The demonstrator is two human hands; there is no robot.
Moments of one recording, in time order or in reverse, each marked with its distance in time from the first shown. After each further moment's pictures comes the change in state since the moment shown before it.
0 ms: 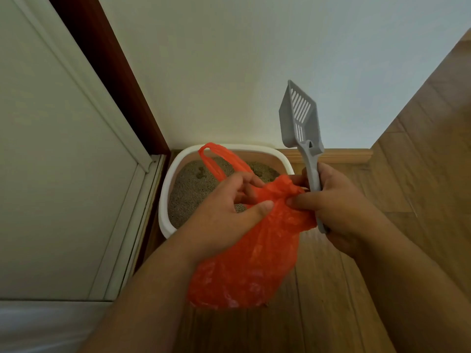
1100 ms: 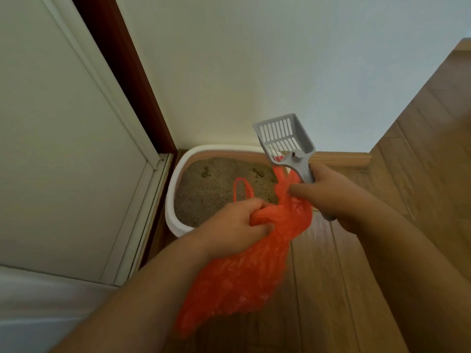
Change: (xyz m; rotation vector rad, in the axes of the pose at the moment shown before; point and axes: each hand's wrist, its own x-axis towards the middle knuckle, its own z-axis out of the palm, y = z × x) left_hand -0.008 -0.012 0.015 0.224 -0.223 -0.016; right_hand 0.011 -0.008 -0.013 -0.476 -0.039 0.060
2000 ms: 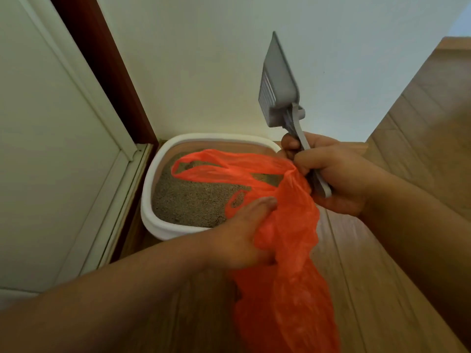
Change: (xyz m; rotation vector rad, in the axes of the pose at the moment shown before) left_hand 0.042 -0.074 0.066 0.114 -0.121 0.205; right_hand 0.029 0.036 0.011 0.674 -0.369 -0.258
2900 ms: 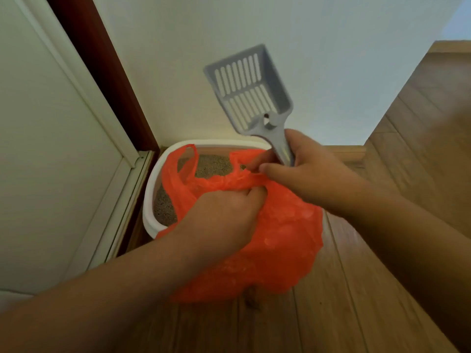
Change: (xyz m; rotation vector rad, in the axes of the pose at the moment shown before) left_hand -0.012 0.032 -0.029 0.852 0.469 0.272; right_hand -0.006 -0.004 0.024 -0.804 0.258 -0.246
